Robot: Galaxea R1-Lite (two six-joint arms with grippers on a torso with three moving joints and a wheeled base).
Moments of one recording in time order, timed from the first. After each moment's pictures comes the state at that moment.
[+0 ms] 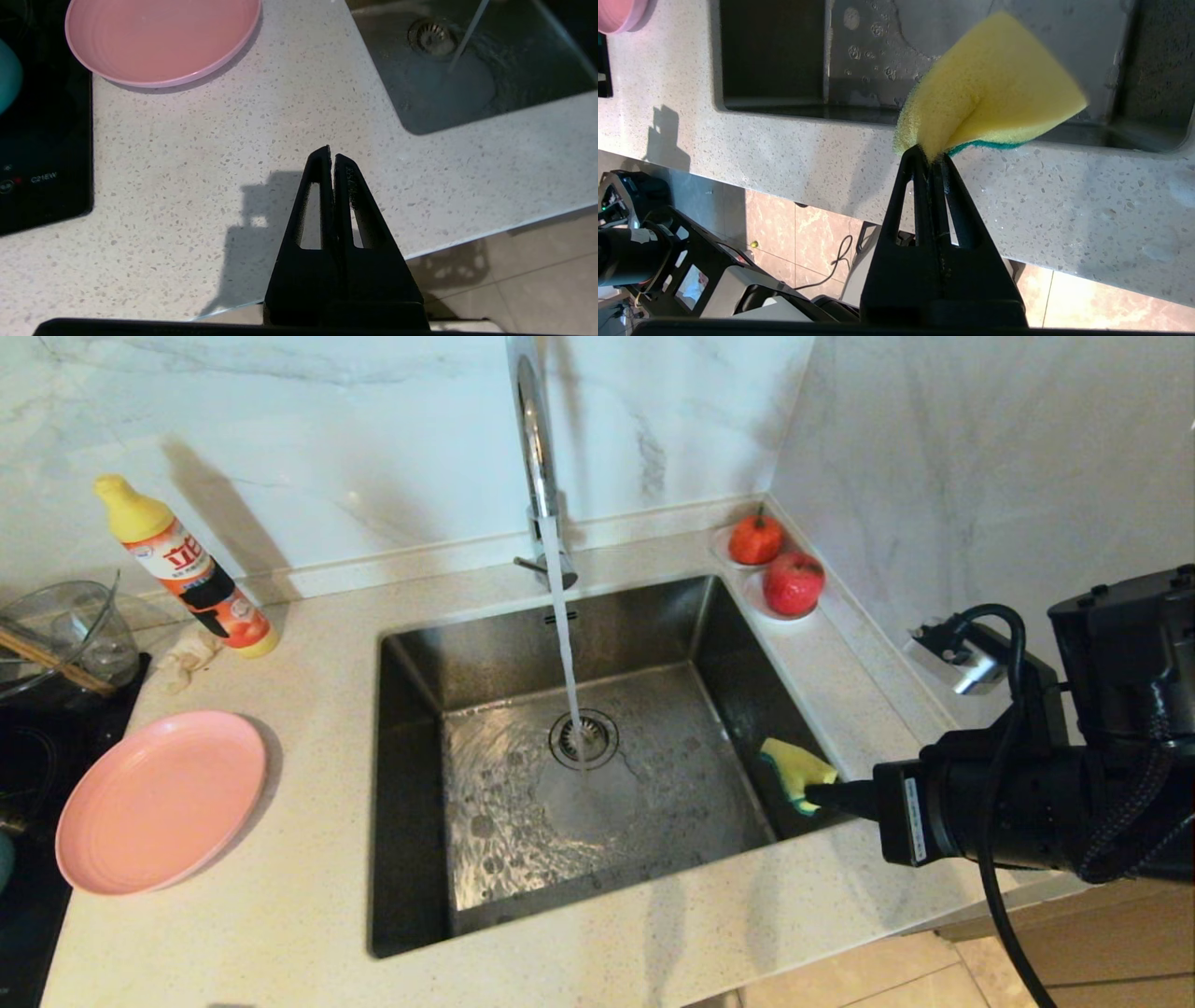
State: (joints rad) left arm -0.01 0.02 -0.01 0.02 -0.02 0.06; right arm 0.64 1.41 -0.98 0.06 0.03 0.35
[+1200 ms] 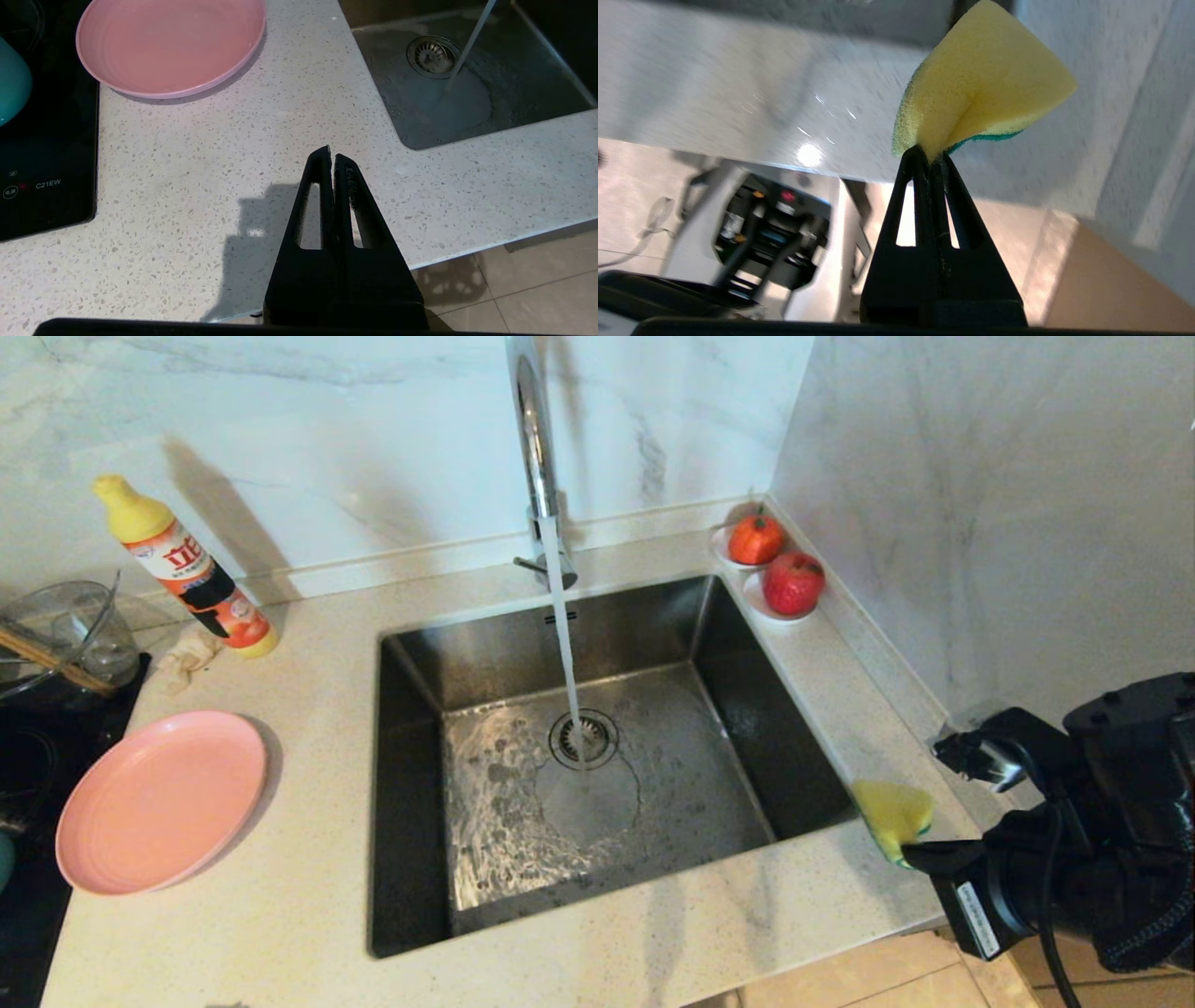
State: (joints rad) left arm -0.01 0.00 0.00 0.00 -0.01 0.04; right arm 0.64 1.34 -0.81 0.13 -0.31 0.07
